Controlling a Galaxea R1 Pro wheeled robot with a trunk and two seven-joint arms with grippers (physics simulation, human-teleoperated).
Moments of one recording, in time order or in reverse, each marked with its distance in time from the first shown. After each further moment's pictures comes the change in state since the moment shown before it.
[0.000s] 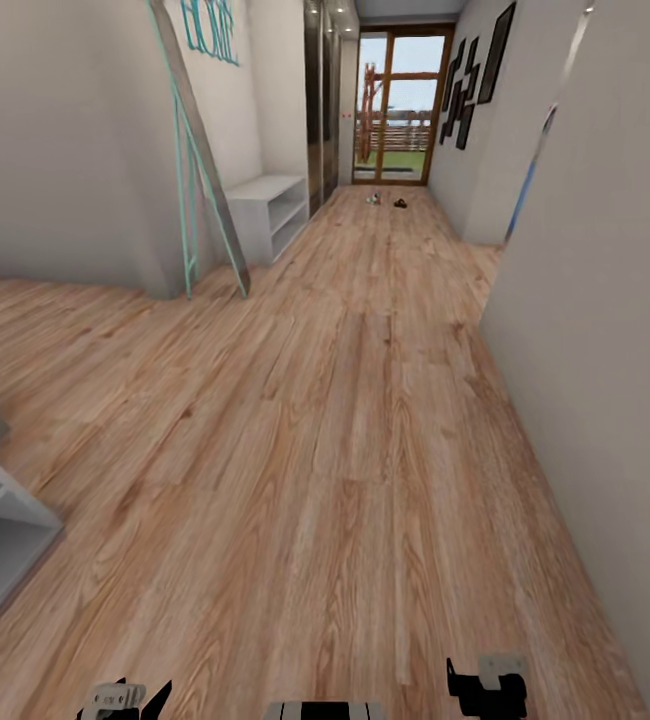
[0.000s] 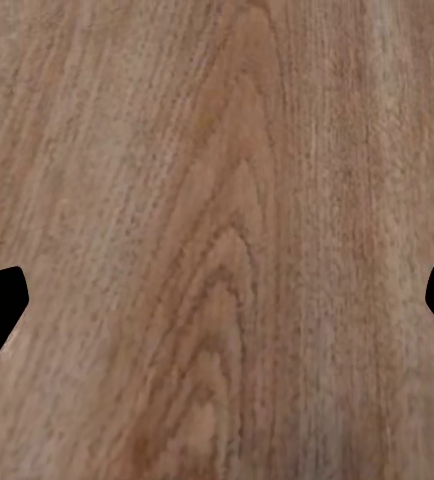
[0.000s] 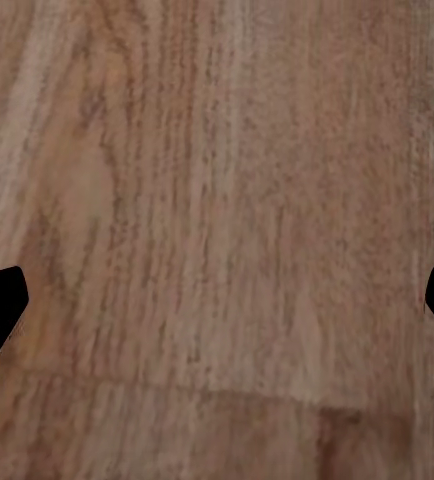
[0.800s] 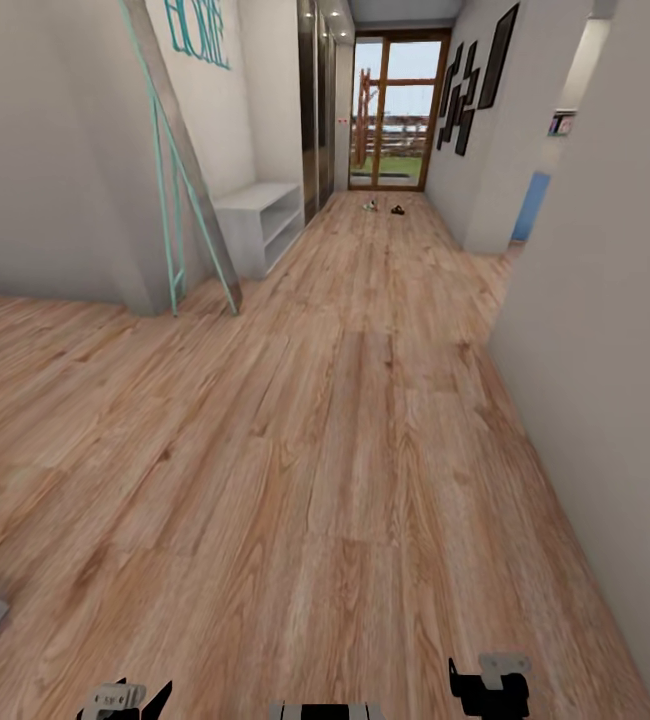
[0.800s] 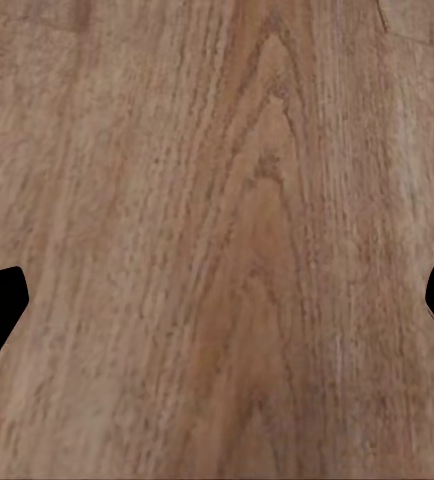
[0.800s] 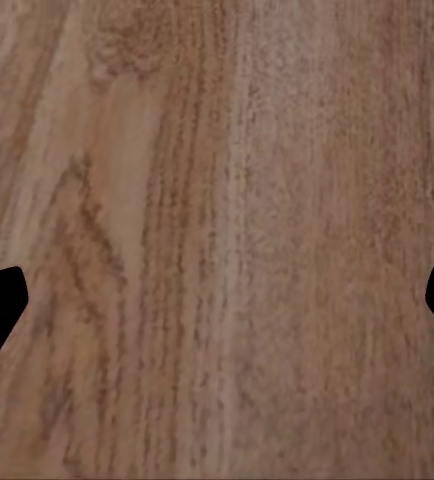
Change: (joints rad) left arm 0.000 -0.001 0.001 0.000 -0.003 0.000 0.000; right arm 0.000 -0.006 0.004 0.000 0.002 0.000 0.000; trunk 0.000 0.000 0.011
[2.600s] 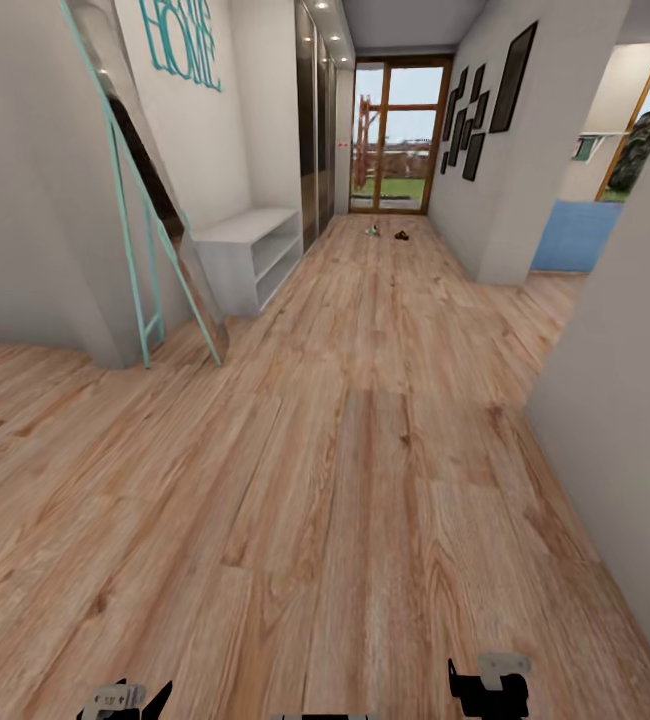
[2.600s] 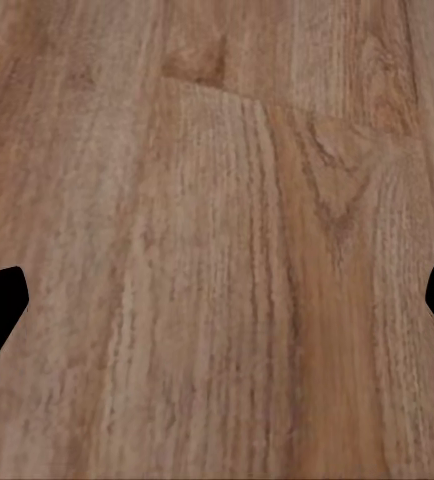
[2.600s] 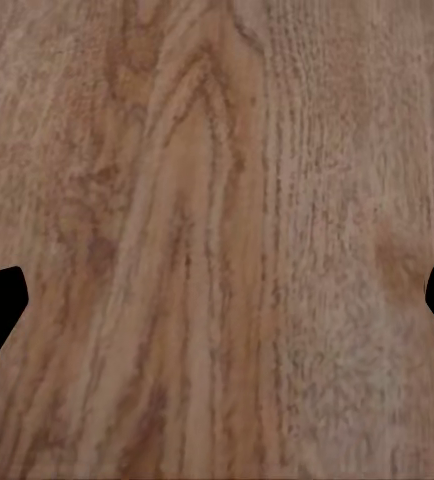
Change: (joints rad) left arm 0.000 -0.001 0.000 0.002 0.004 0.001 0.001; right arm 0.000 0.001 0.001 0.002 -0.001 0.002 0.000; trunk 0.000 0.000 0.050
